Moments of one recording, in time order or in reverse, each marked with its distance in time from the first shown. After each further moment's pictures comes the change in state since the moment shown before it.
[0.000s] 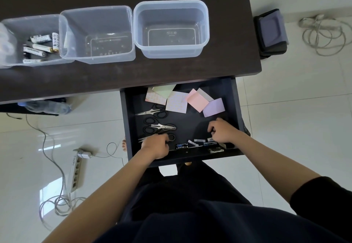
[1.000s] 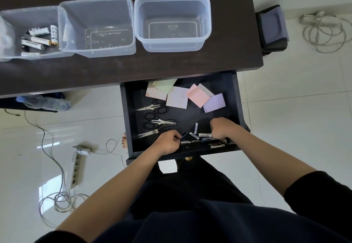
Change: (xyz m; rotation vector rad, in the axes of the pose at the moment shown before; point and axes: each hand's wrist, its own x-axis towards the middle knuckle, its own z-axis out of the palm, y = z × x) left_hand 0.004 0.027 0.014 -0.530 -0.056 -0.007; right_hand -0.009 -0.024 -0.007 -0.242 -0.168 0.141
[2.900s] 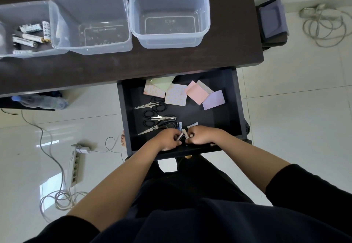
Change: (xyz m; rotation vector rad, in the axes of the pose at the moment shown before) left_hand 0.019 -0.007 -0.002 0.227 -0.136 0.136; right_hand 0.013 -0.042 0.032 0.196 -0.158 -0.251
